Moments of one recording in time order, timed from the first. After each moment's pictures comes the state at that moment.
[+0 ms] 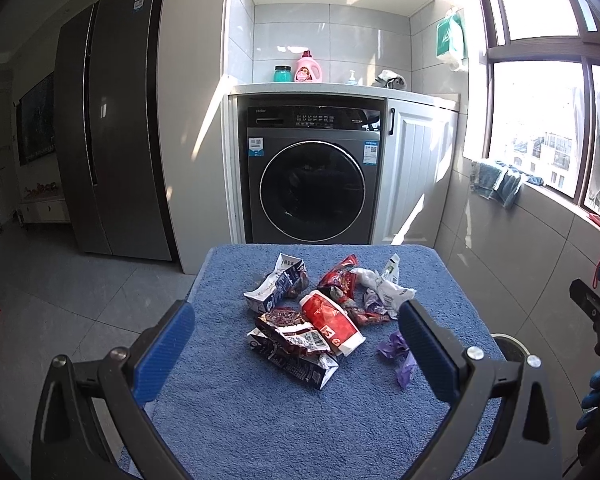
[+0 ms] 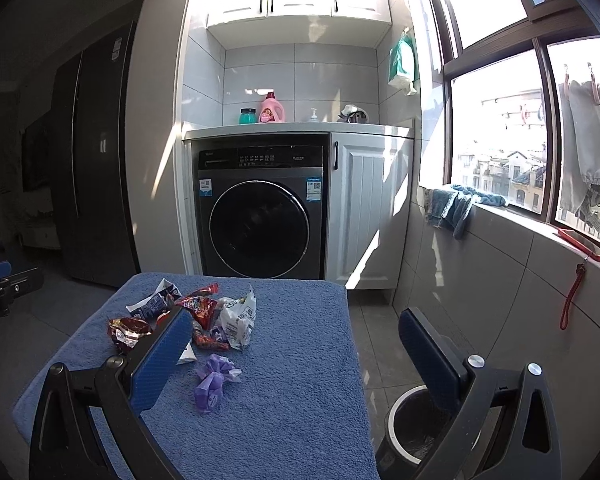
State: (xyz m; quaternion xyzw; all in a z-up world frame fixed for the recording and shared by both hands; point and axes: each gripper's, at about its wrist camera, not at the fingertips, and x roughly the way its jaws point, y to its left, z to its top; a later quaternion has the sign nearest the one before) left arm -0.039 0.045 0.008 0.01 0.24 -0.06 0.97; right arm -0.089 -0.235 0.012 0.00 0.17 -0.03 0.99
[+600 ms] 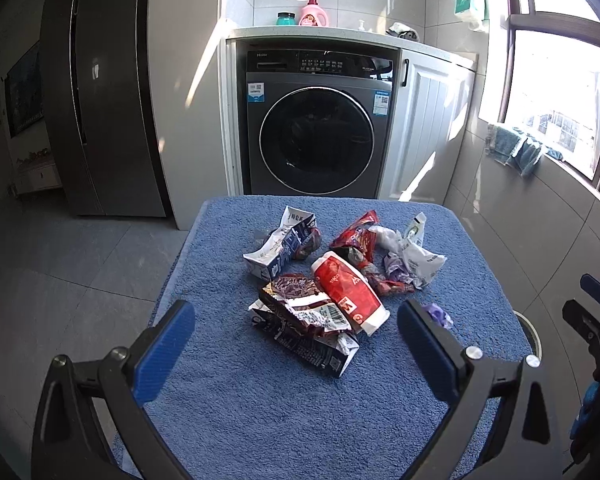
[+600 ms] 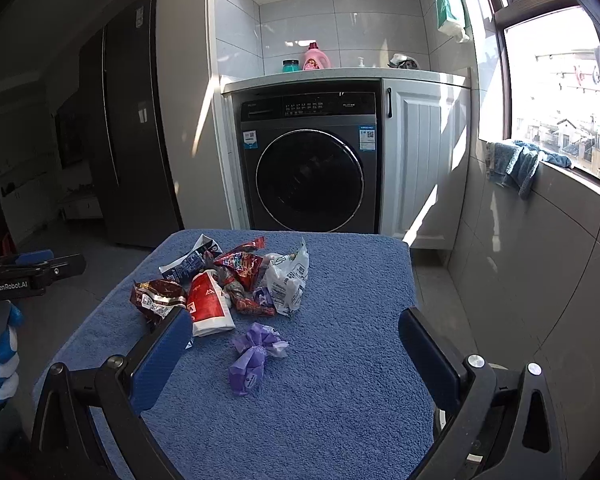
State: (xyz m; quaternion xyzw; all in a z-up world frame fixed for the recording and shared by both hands) left arm 0.026 0.060 -0.040 0.00 0.33 -0.06 0.94; right arm -0.021 -0.223 -0.039 0.02 0.26 0.08 0.96
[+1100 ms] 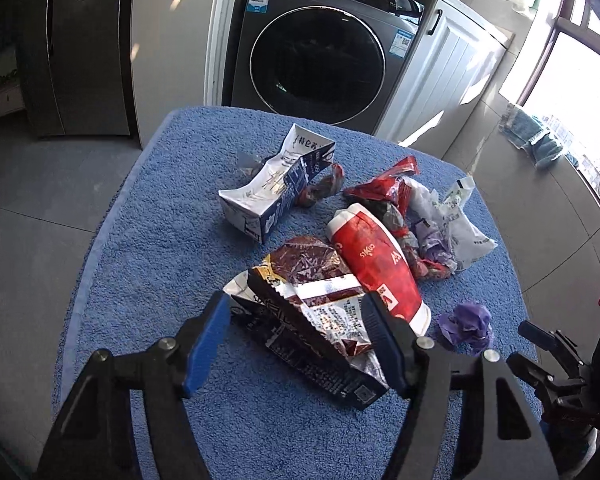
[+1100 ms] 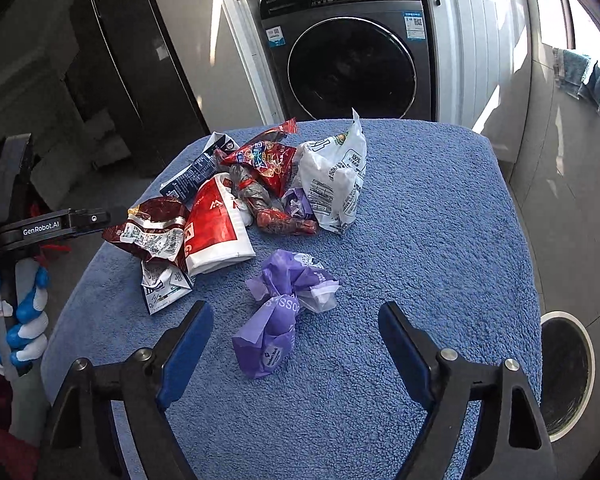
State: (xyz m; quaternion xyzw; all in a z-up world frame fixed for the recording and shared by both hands) left arm 0.131 0.084 -0.126 -0.08 0.46 -0.11 0.88; right arm 0.073 -0.208 -0.135 0.06 0.43 0.16 0.89
